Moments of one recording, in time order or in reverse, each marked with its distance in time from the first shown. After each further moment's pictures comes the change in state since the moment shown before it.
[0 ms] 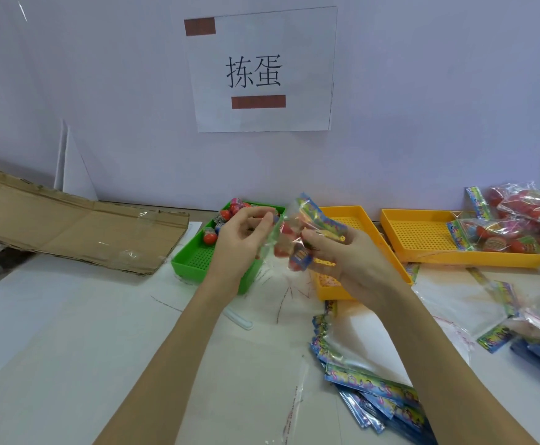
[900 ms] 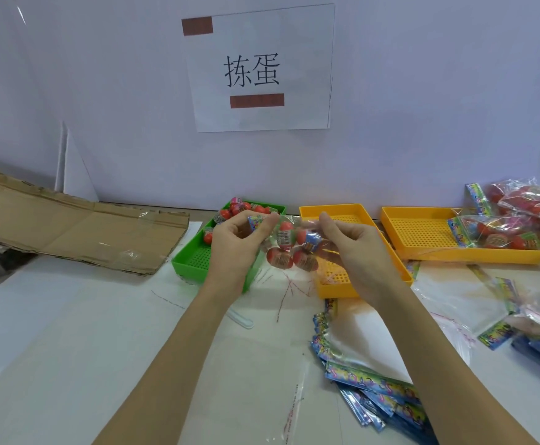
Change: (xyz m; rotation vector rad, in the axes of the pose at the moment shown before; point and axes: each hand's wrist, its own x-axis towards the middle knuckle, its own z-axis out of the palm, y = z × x) left_hand -0.004 0.001 0.003 -0.047 0.066 0.024; right_hand -0.005 -0.004 0.007 -0.143 0.202 -0.140
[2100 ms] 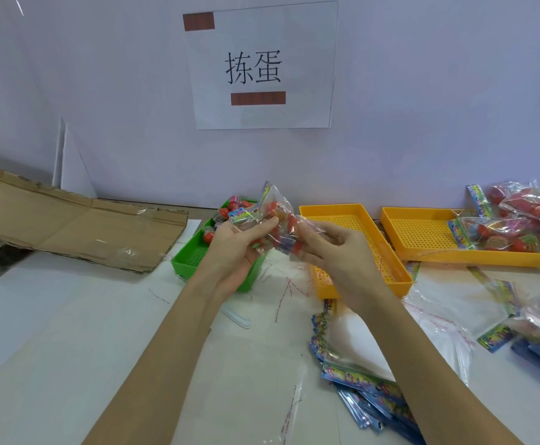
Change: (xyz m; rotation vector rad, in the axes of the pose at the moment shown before) left_hand 0.006 0.011 -0.005 -0.449 -0.176 -0.295; right_hand -0.002 0.012 0.012 0.019 -0.090 -0.023
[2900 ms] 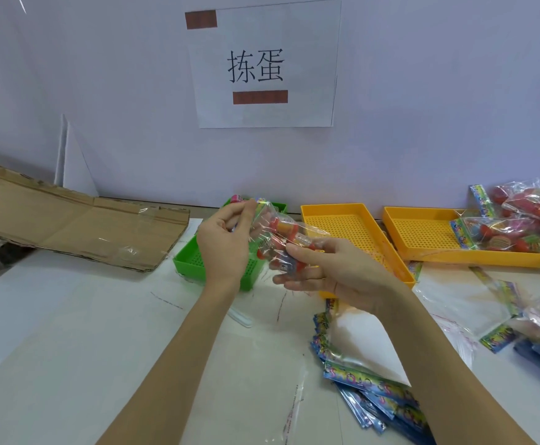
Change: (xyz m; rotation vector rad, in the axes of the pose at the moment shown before) left_hand 0.000 -0.014 0.000 0.406 0.419 0.464; right_hand 0.000 -0.009 -0.010 0.147 -0.394 0.380
